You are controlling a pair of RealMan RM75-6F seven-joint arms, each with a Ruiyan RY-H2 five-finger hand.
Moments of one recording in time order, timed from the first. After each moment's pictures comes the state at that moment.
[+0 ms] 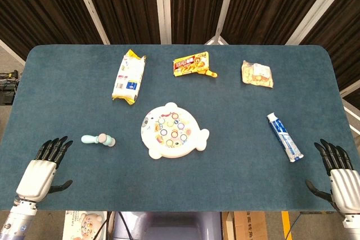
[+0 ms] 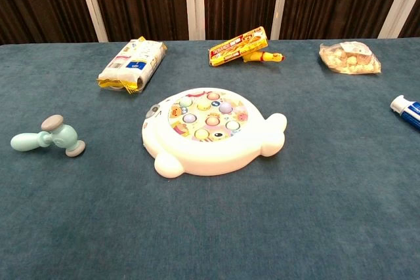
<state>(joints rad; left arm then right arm) -0.12 -1.21 0.07 -1.75 1.60 1.46 0.23 0.01 -1.06 0.00 -1.63 -1.59 1.54 0.16</state>
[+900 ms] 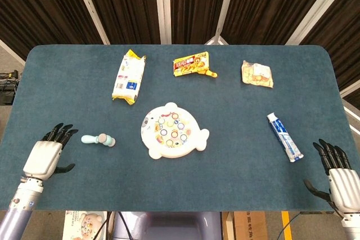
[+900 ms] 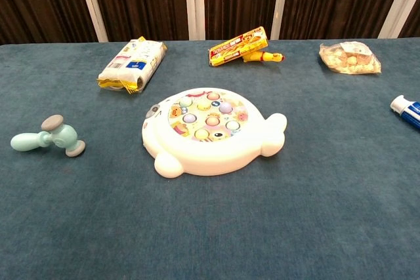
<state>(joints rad) -0.24 -1.18 -0.06 -1.79 1.40 1.27 0.33 0.01 -1.06 0.00 -1.63 -1.59 1.52 0.16</state>
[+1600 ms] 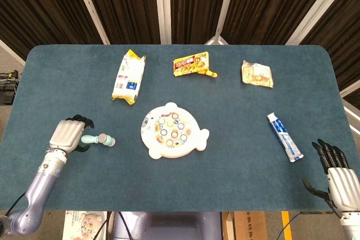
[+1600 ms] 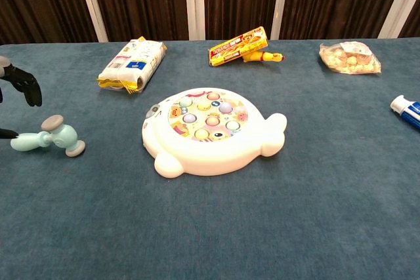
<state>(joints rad) -0.50 -1.27 -0.18 -1.74 0.98 1.04 0.59 0.02 -1.06 0.00 -1.64 -1.57 1.50 0.17</state>
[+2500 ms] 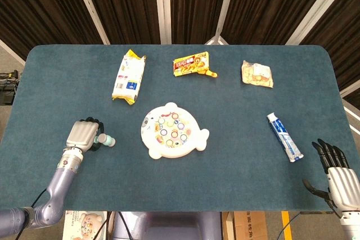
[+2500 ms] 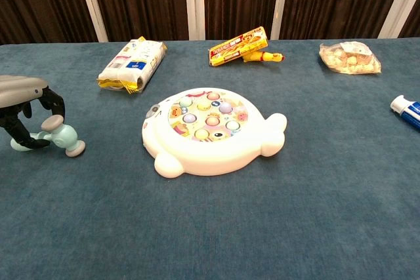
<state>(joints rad) -0.61 -1.41 -0.13 -1.67 0.80 1.08 0.70 0.02 -1.06 0.00 -1.64 -1.56 1.49 0.18</state>
